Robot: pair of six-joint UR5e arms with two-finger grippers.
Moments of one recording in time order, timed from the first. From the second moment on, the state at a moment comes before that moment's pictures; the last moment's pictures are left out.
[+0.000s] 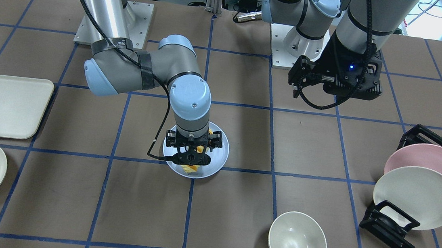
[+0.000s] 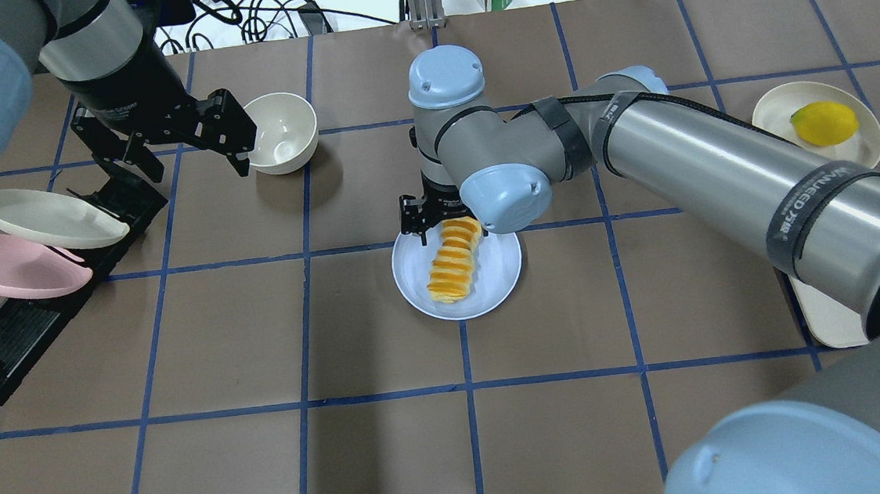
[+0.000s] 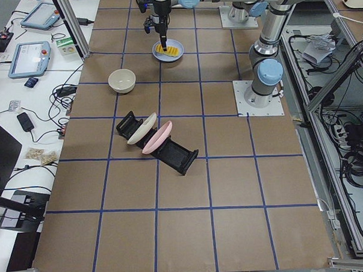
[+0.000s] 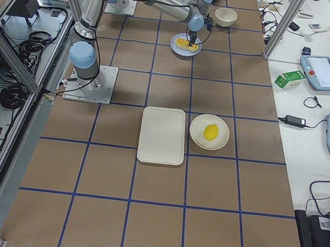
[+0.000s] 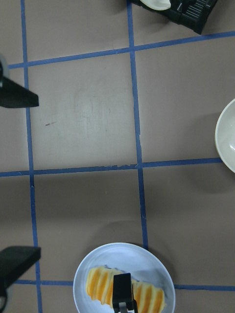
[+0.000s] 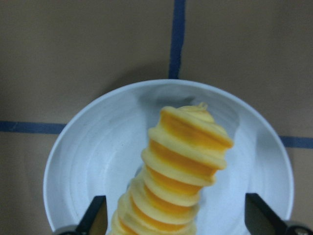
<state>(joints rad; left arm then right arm) -1.58 -1.61 -1.52 -1.60 1.59 0.05 1.93 -1.08 1.61 -2.05 -1.51 0.30</state>
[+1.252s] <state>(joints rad) -1.58 -1.60 -1.52 -1.59 1.58 0.05 1.59 -1.54 1.61 -1.64 -1.57 0.15</state>
